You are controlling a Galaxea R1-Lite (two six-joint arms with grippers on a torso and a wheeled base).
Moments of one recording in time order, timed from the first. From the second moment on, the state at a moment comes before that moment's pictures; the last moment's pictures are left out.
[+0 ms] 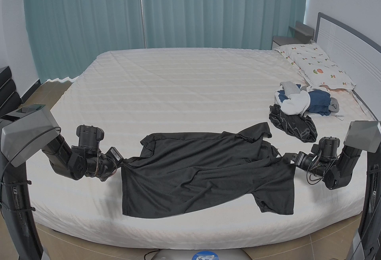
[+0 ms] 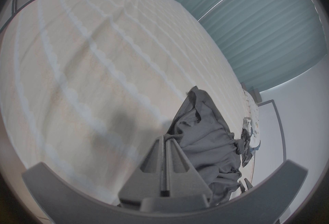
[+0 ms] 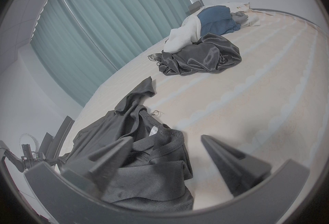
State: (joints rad) left arm -0.10 2.24 -0.90 -0.58 -0.15 -0.87; right arm -0.09 2.43 -0.75 -1.18 0.25 0.44
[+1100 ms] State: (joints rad) left arm -0.13 2.11 -0.63 -0.70 -0.16 -0.93; right arm -0.07 2.21 -0.14 -1.44 0.34 0.56
